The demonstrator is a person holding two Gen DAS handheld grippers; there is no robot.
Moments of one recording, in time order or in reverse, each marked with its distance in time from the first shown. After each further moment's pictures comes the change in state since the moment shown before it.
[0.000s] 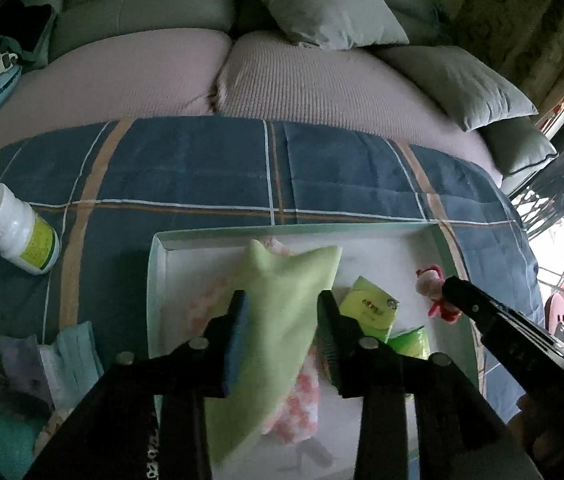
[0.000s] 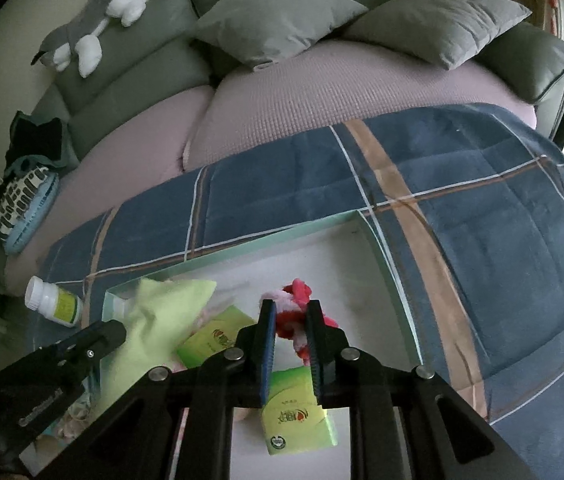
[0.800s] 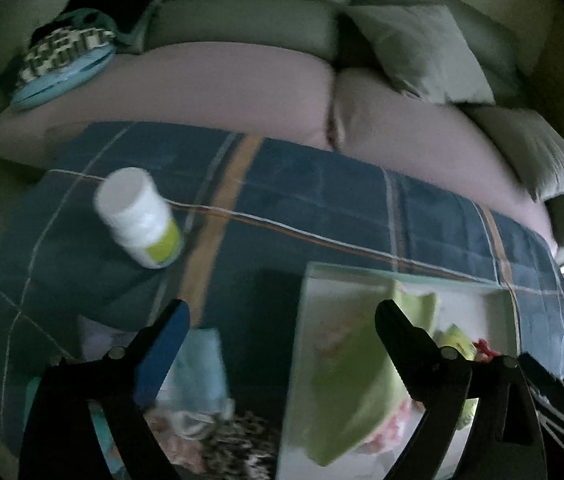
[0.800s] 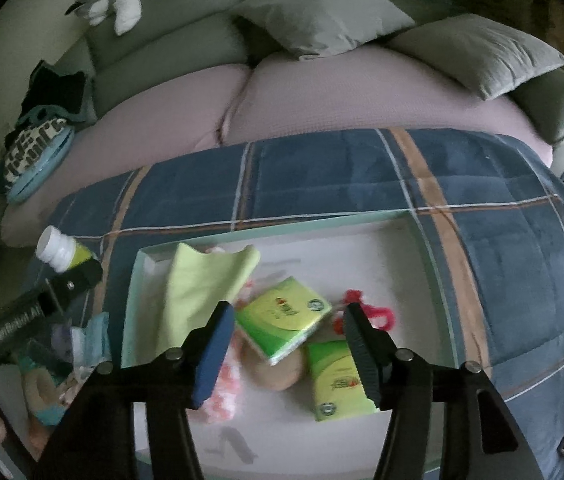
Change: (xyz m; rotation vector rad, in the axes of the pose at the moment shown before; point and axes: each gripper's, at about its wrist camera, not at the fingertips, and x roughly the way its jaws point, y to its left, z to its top) left arm -0.039 0.093 0.005 -0.215 -0.101 0.202; right arm -0.016 0.065 -0.015 -0.173 0.039 -0.023
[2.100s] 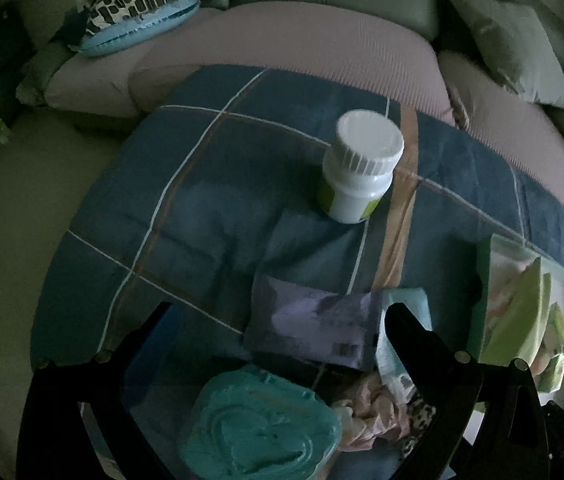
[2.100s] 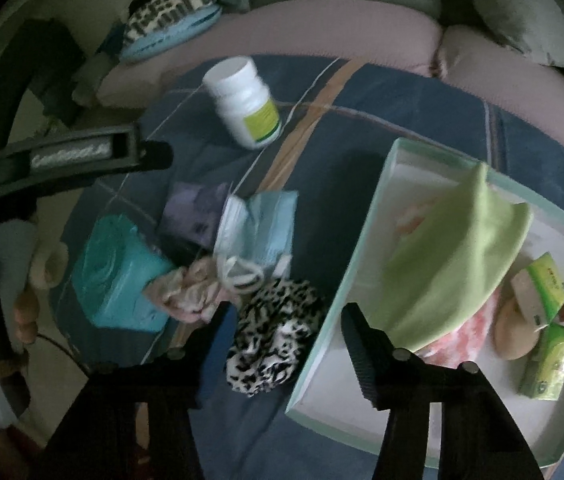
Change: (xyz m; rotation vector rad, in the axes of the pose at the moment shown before) left arm -0.004 0.142 -0.015 -0.081 0.151 0.199; right arm 0.034 0.171 -0.077 -0.433 0.245 0.276
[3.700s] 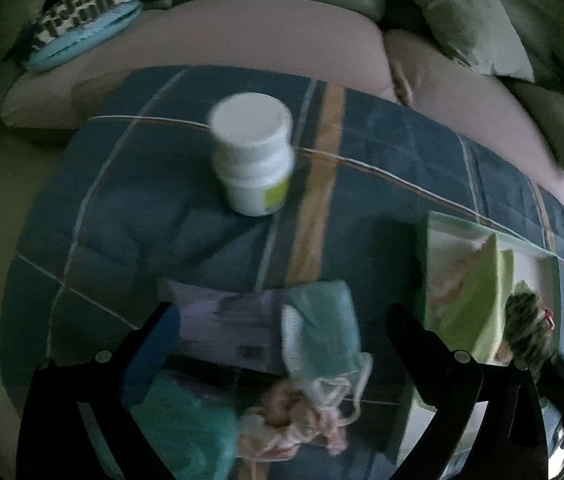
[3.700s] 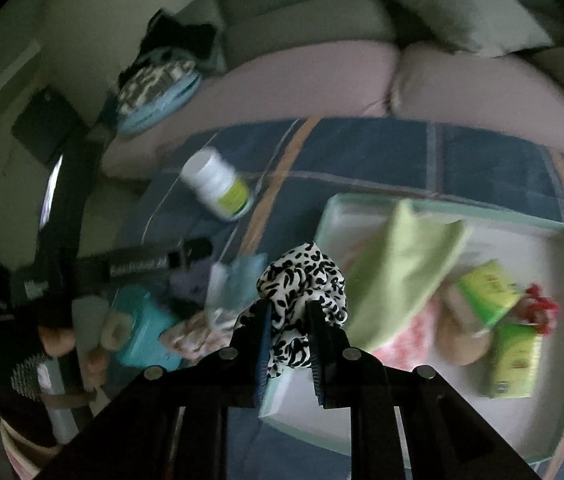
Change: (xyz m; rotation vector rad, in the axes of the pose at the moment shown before) left arm 0.008 -0.061 0.000 0.103 0.031 -0.142; right arm -0.074 -0.074 -0.002 0.211 -0.234 0.056
